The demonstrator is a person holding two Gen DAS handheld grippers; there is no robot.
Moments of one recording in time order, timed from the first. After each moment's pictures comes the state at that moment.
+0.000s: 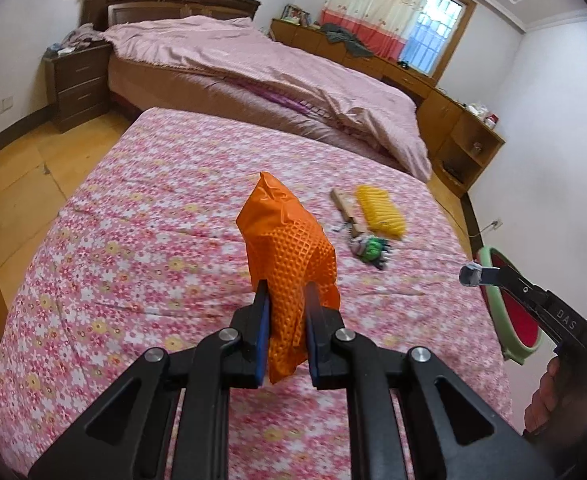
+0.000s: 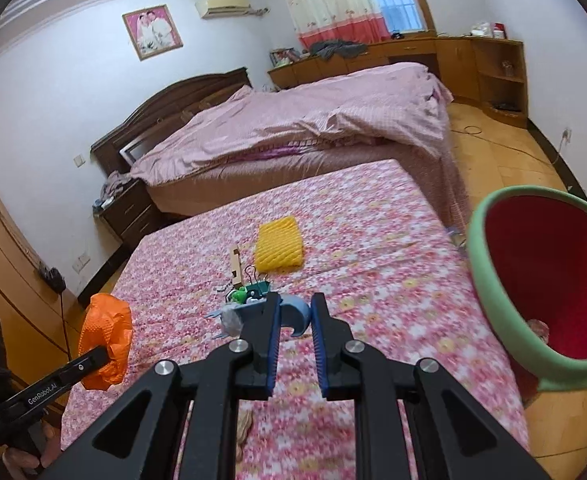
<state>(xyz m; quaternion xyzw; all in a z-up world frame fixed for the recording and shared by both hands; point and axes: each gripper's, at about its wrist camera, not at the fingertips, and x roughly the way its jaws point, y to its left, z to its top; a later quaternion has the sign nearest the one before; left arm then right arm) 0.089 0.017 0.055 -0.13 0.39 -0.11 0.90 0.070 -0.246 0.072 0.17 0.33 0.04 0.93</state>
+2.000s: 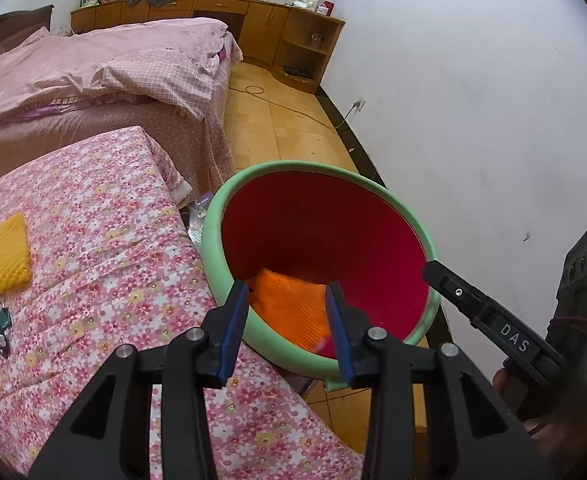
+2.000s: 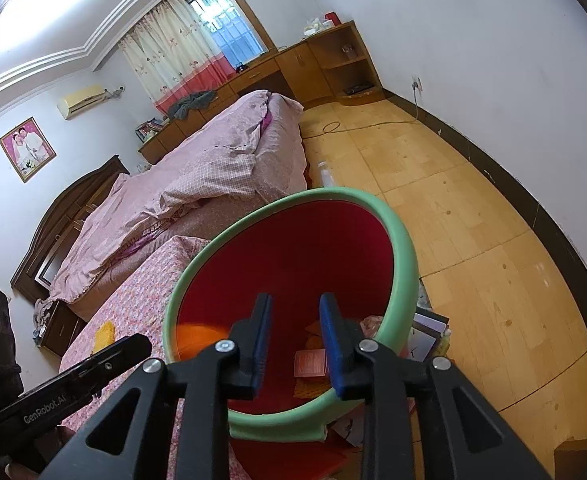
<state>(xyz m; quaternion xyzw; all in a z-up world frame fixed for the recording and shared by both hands) 0.128 -0.330 0.051 0.03 0.44 -0.38 0.82 -0.022 -0.488 0.040 0.31 0.28 -0.17 0.89</state>
